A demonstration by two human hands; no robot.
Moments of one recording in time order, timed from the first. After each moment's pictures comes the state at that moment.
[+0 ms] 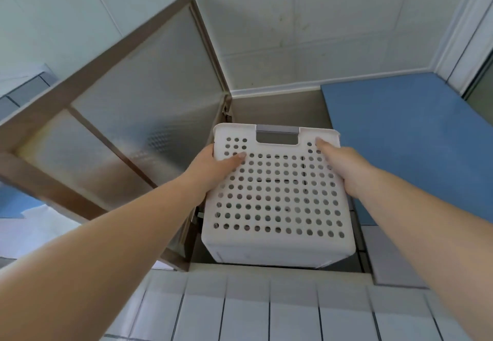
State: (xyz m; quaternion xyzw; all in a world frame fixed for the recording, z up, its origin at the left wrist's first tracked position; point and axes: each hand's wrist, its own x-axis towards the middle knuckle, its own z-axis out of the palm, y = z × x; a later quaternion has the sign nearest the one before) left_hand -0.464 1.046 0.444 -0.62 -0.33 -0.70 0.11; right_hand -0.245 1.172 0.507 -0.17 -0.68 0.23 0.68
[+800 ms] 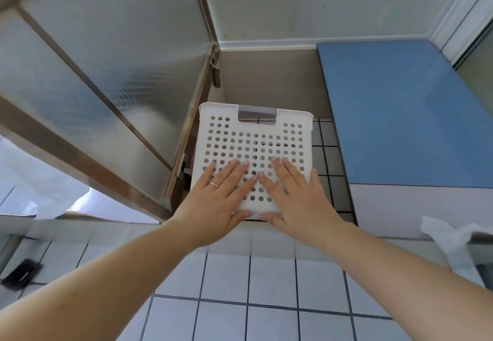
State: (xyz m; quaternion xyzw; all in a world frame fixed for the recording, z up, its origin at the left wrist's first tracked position) left_hand -0.506 1.151 0.352 -0.52 -0.50 -0.19 0.67; right_hand -0.308 1.212 0.365 -0.32 -0.69 -0.52 0.39
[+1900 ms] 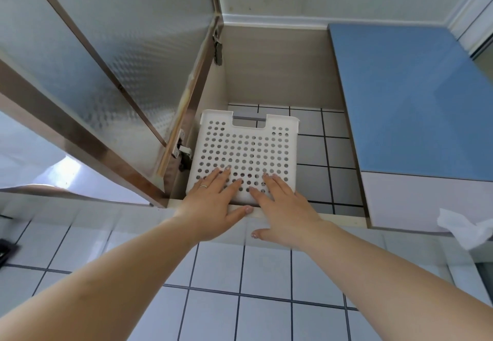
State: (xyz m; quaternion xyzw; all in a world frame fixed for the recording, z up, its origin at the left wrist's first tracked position) left_hand -0.524 1.209 0.343 -0.59 -0.58 -0.32 0.46; right_hand -0.345 1.247 0.354 -0.36 -0.79 -0.41 0.29
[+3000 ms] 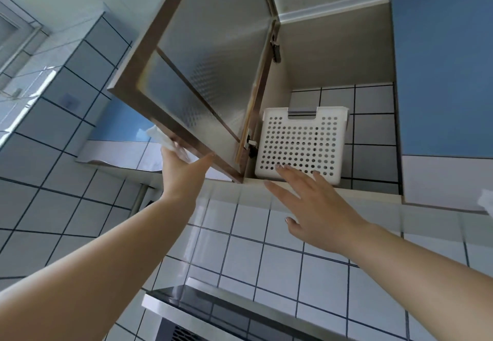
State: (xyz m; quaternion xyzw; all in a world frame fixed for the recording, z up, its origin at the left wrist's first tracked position) left_hand -0.499 1.000 0.280 -0.35 -0.29 -0.88 0.13; right_hand -0.310 1.139 0.286 -0.11 -0.78 -0.51 0.35
